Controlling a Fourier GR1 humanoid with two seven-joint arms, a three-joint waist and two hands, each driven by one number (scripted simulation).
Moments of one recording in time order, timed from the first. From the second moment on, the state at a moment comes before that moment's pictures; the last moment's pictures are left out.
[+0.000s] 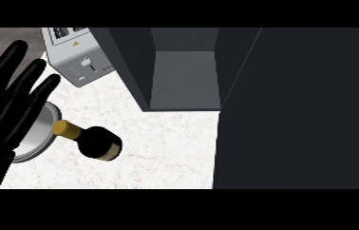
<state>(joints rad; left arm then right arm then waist) -0.40 0.12 -0.07 -2.46 0.08 0.22 1.04 0.21 -0.14 0.33 -2.52 -0.09 0.05 0.41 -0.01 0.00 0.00</state>
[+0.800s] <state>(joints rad) -0.29 0.23 0.24 -2.34 0.33 0.03 0.91 0.12 -0.16 0.33 -2.52 -0.09 0.01 0.49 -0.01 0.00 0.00</state>
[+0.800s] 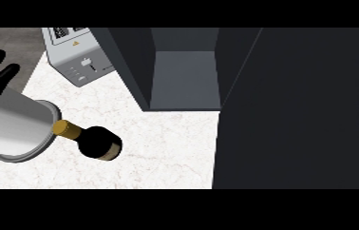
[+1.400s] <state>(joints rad) -0.10 0.19 0.32 -2.20 0.43 -0.16 0.71 0.09 -0.16 0.34 -2.52 -0.08 -0.01 0.52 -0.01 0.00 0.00</state>
